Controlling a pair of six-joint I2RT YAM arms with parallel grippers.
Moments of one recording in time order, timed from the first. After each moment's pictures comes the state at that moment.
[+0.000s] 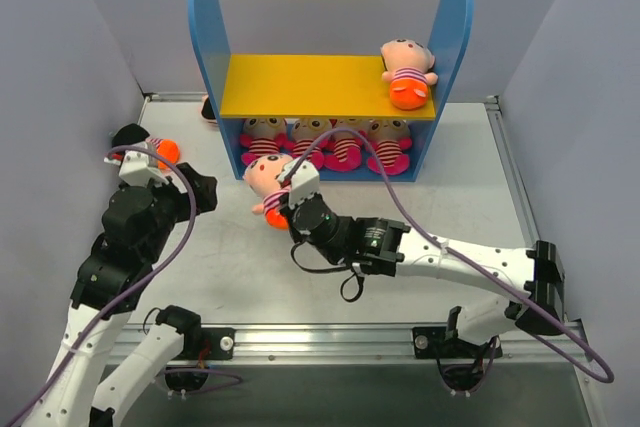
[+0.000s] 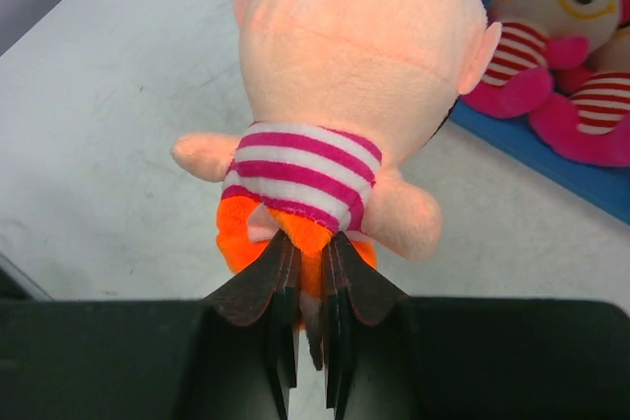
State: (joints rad) left arm -0.36 0.66 1.02 -0.63 -0.25 -0.49; right arm 1.29 1.44 1.22 -0.25 0.59 0.32
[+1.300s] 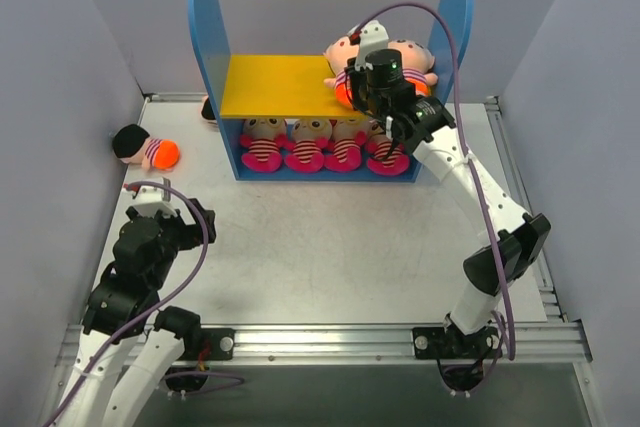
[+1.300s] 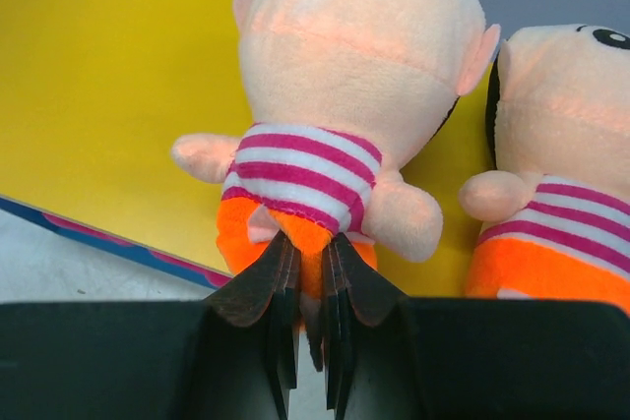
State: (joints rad) left arm -0.33 0.43 0.76 -0.66 -0.25 -0.33; right arm 0.59 1.71 1.88 -0.51 0.29 0.02
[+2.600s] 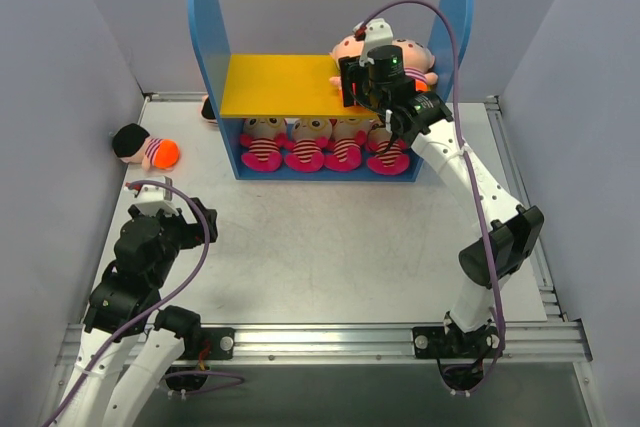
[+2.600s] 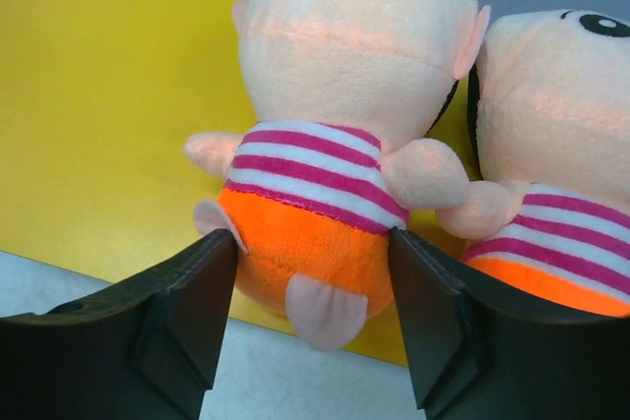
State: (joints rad) left arm -0.33 0.43 0.75 -0.65 -0.23 -0.33; right arm 0.54 1.76 1.90 -0.51 0.29 0.05
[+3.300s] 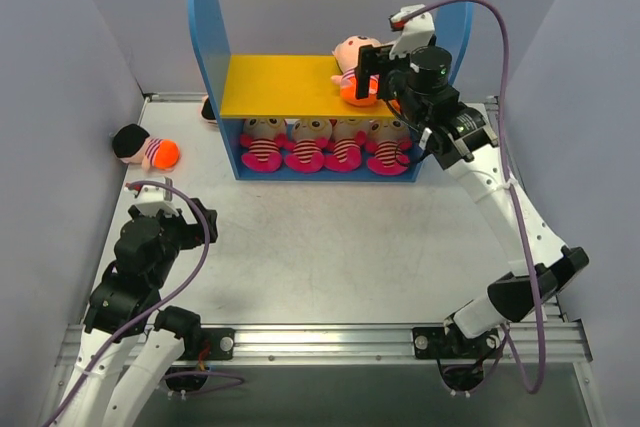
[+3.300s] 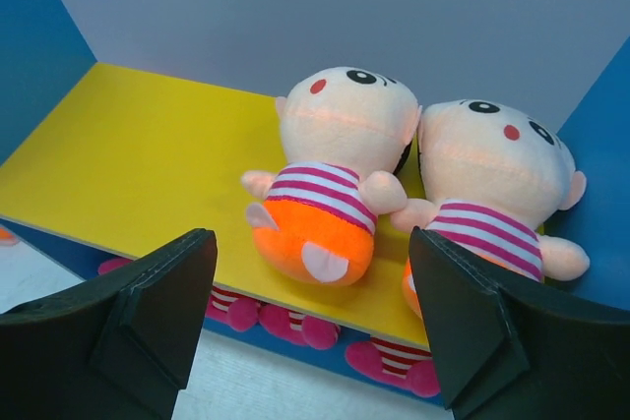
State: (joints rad) left arm -0.33 0.43 0.75 -0.64 -0.23 -0.33; right arm 0.53 1.53 1.80 -0.39 0.24 0.06
